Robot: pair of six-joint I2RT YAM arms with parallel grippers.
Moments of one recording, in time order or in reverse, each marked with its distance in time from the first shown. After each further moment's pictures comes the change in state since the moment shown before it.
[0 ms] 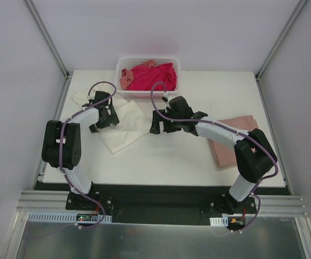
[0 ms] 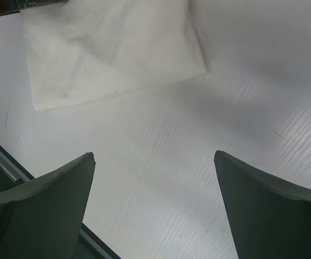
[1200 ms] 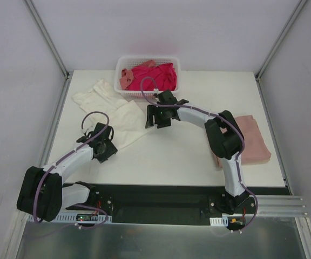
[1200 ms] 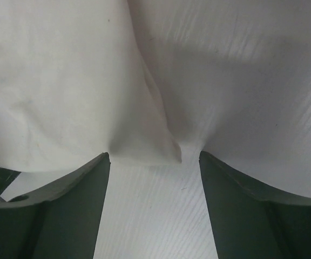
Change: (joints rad) left arm -0.182 -0.575 -0.522 -0.113 0.026 -0.435; right arm -0.047 0.441 0.407 -0.162 -0.054 0.040
